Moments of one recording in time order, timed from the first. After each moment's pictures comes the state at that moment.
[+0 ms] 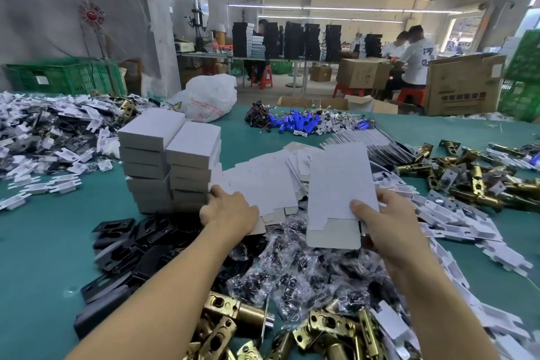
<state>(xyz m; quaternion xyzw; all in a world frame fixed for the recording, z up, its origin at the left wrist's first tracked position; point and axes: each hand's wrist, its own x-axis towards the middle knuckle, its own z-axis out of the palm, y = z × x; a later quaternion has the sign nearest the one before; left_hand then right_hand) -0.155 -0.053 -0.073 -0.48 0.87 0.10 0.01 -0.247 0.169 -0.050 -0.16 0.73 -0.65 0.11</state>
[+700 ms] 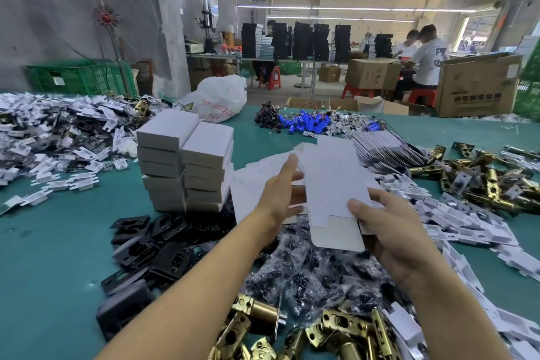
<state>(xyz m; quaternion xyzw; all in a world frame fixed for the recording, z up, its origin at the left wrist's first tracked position) -0.160 0.002 -0.036 -0.24 0.63 0.72 -0.18 -0.235 0.161 -0.043 -0.16 0.65 -0.71 0.22</state>
